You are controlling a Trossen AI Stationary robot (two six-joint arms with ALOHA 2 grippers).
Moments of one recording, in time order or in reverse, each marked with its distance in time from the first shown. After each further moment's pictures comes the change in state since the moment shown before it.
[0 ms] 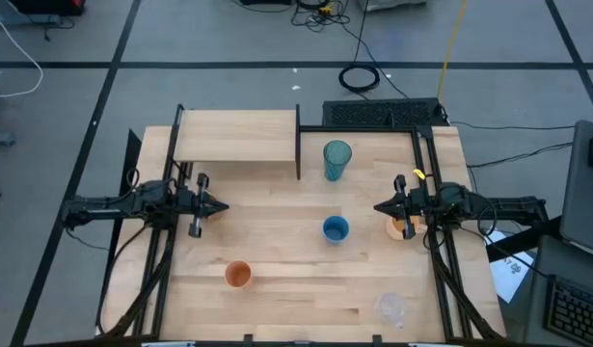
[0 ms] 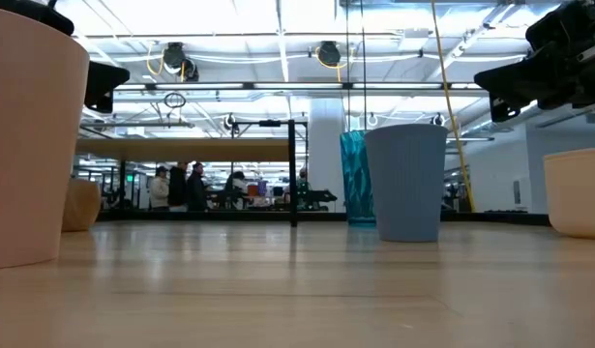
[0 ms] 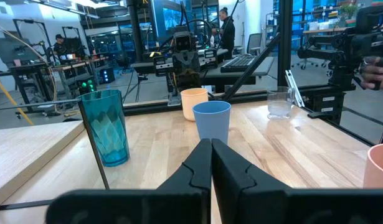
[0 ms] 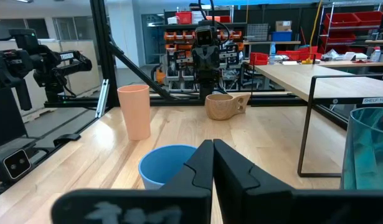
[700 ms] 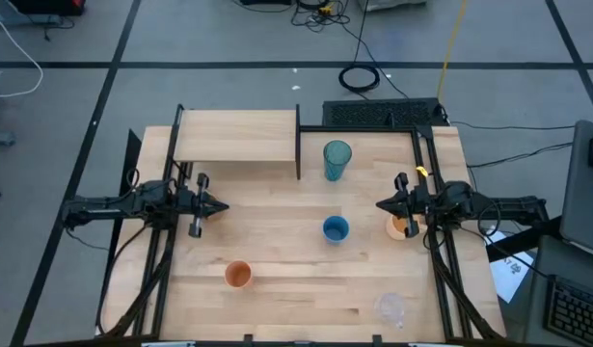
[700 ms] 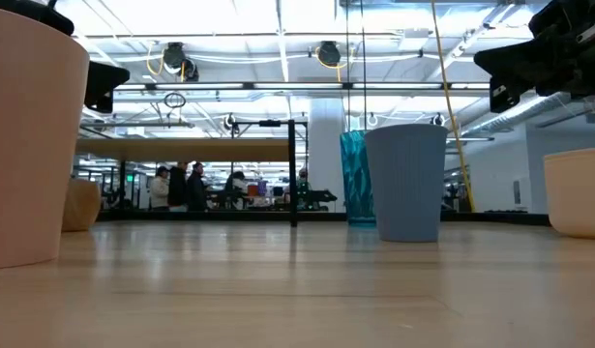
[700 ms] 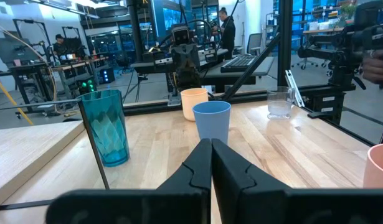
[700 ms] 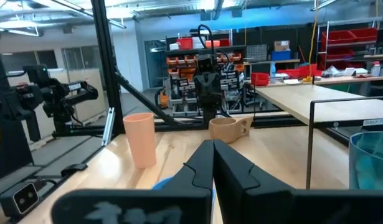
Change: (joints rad) left arm 0.000 0.000 0.000 0.000 0.000 0.000; right arm 0.000 0.009 0.003 0.110 0.007 0.062
